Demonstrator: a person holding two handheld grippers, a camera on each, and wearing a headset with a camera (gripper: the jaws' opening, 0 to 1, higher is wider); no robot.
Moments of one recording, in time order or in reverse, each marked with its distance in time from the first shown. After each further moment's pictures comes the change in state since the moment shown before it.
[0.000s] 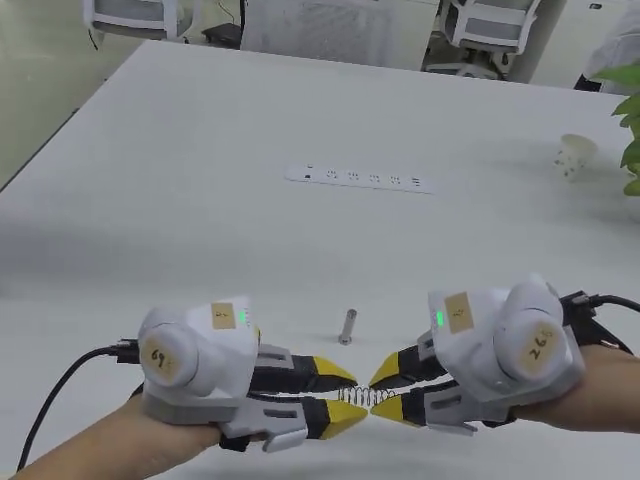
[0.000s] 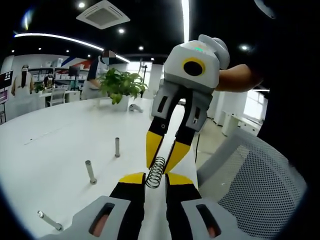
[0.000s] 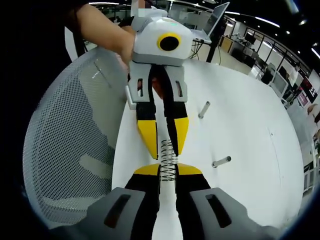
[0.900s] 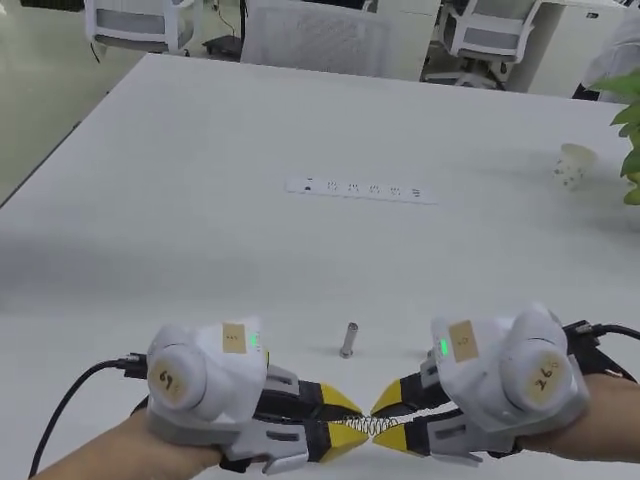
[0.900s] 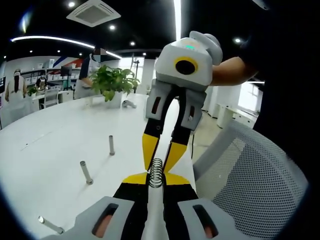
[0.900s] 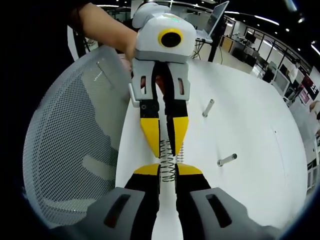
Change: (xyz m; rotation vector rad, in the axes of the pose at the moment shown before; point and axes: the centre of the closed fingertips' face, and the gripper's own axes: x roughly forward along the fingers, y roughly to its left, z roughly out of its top) left arm 0.002 -0.008 -0.004 0.046 0.048 -0.050; right arm 0.003 0.007 -0.004 0.018 -0.019 0.022
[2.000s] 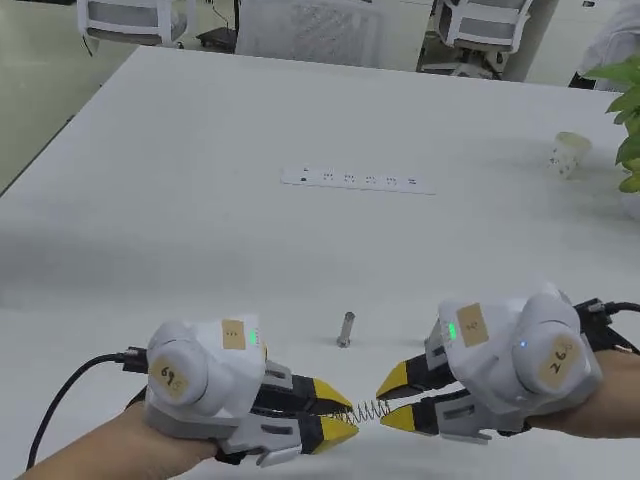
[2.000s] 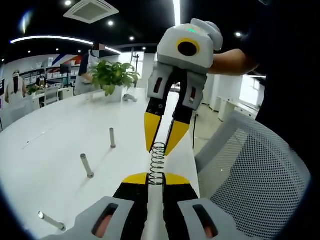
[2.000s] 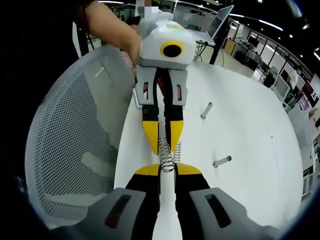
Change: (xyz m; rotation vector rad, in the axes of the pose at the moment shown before) left arm -0.001 0.001 -0.015 0.019 0.058 0.015; right arm -0.014 -0.002 0.010 -0.046 -0.007 -0.005
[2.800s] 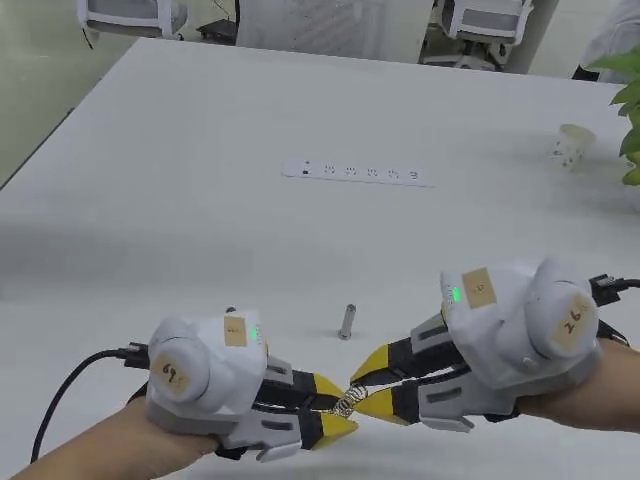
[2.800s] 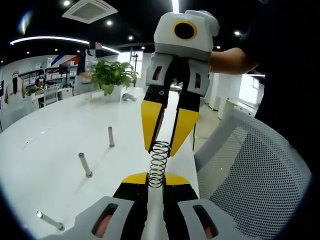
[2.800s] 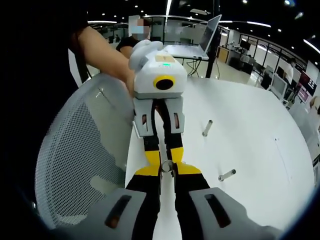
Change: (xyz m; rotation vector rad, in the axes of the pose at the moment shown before) left arm 0.002 -0.003 -0.002 0.009 0.003 -0.008; right arm 0.000 0.005 0.030 0.105 -0.145 0.018
